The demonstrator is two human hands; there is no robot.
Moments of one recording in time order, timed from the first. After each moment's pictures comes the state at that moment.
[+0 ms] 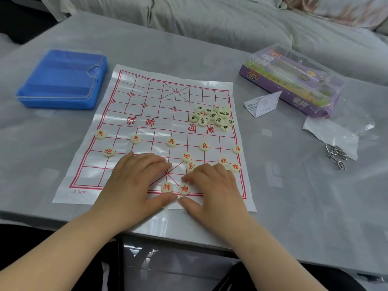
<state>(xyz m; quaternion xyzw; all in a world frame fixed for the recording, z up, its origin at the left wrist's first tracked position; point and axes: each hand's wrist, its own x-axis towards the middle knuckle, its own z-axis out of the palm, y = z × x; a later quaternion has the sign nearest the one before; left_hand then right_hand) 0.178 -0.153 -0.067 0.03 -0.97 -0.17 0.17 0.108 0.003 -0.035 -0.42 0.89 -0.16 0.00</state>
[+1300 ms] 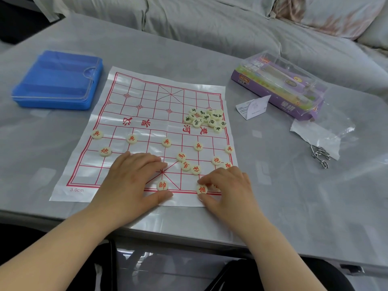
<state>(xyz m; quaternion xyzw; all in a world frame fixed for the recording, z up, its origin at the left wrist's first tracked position) 0.180 -0.152 -0.063 0.04 -0.98 -0.09 0.15 0.093 0.036 -0.029 -0.38 0.91 -0.16 0.05</state>
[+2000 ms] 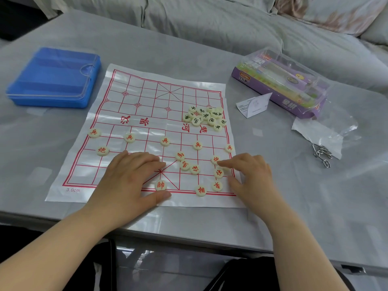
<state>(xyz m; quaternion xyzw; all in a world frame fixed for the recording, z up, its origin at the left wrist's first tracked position) 0.180 -0.154 -0.067 0.03 -0.98 -0.14 0.15 0.057 0.055 -0.025 -0.31 0.94 -0.16 0.03</state>
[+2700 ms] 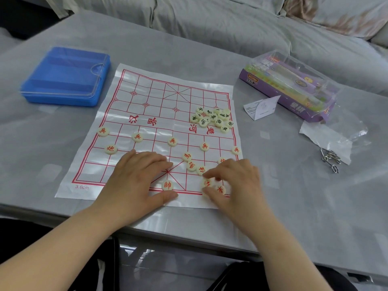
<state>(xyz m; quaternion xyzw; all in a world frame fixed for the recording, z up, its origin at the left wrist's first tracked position) 0.180 -0.153 -0.066 0.04 -0.98 -0.15 0.16 0.090 0.029 -0.023 -0.39 0.90 -0.19 -0.04</state>
